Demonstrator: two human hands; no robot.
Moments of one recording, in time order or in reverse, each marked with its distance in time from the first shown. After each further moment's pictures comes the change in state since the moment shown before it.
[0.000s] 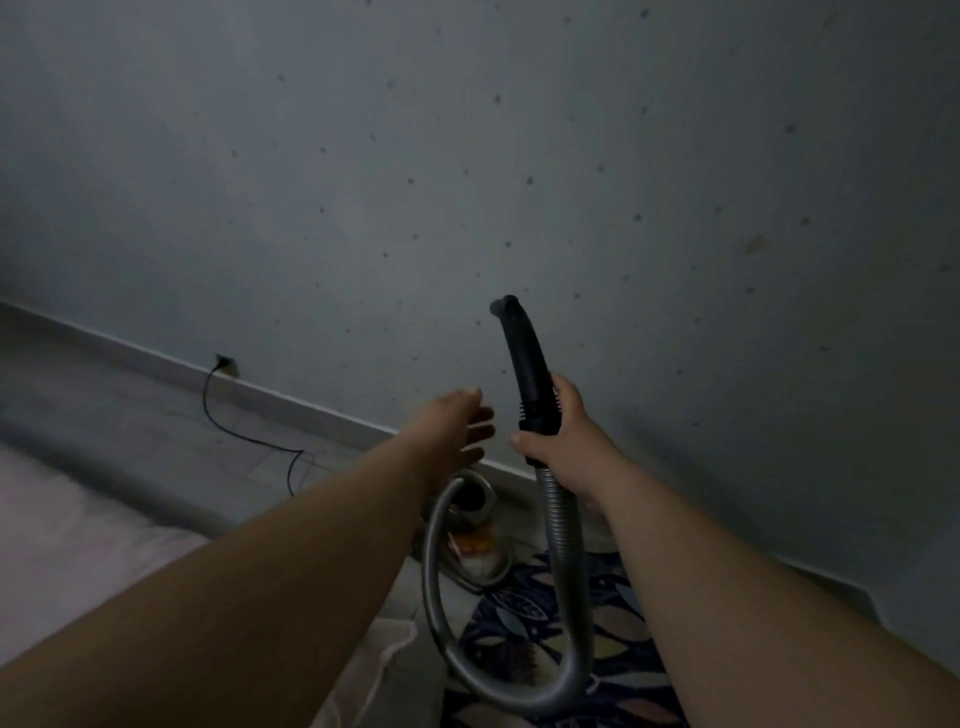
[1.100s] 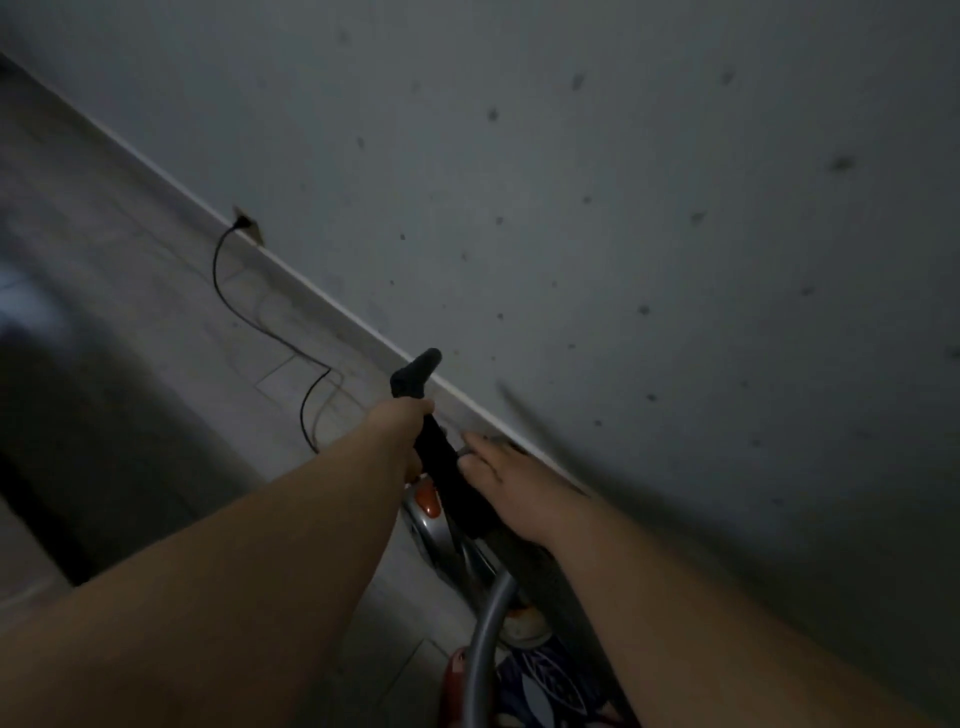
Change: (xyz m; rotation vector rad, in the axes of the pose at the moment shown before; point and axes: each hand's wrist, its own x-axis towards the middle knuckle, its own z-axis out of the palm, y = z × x) left_hand 0.466 -0.056 -0.215 -0.366 0.626 -0.486; right_hand 0.475 0.124 0.181 -0.676 -0.677 0.000
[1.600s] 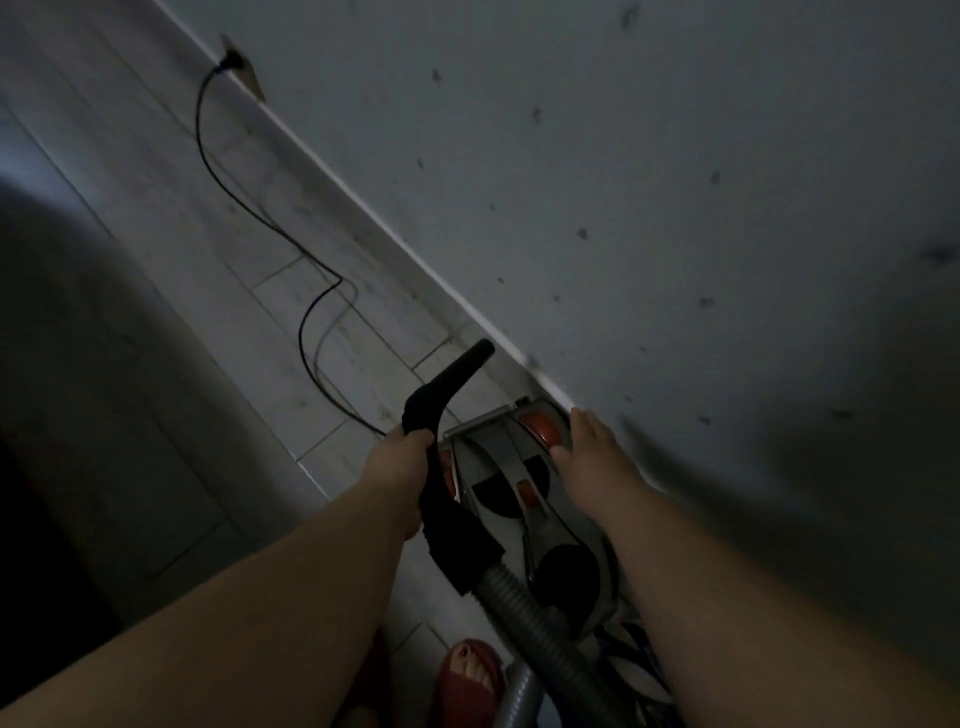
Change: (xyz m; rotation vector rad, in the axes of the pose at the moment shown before) left_hand 0.199 -0.101 -0.003 -0.026 0.194 -0.070; right_hand 0.200 0.175 0.059 -0.153 -0.049 0.319
